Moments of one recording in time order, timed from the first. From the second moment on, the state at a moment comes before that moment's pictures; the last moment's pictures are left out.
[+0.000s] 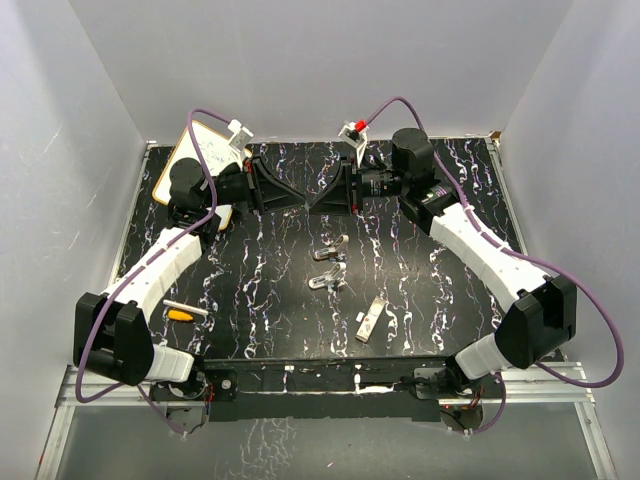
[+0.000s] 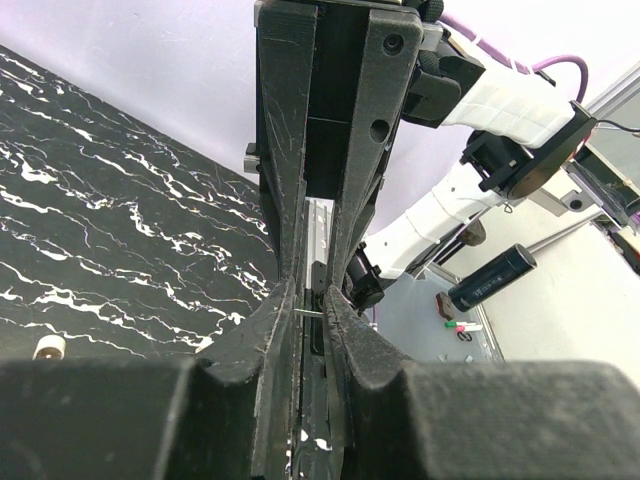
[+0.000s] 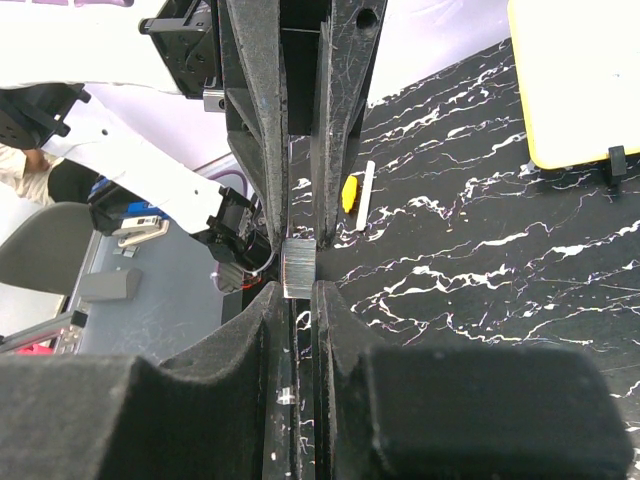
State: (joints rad) left arm -0.30 1.37 1.02 0.67 1.17 -0.90; right arm 0.49 1.46 1.35 -0.03 -1.06 0.34
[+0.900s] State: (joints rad) left arm -0.31 1.37 1.17 0.15 1.10 -0.46; right arm 0.43 1.44 1.32 -0.10 -0.98 0.21
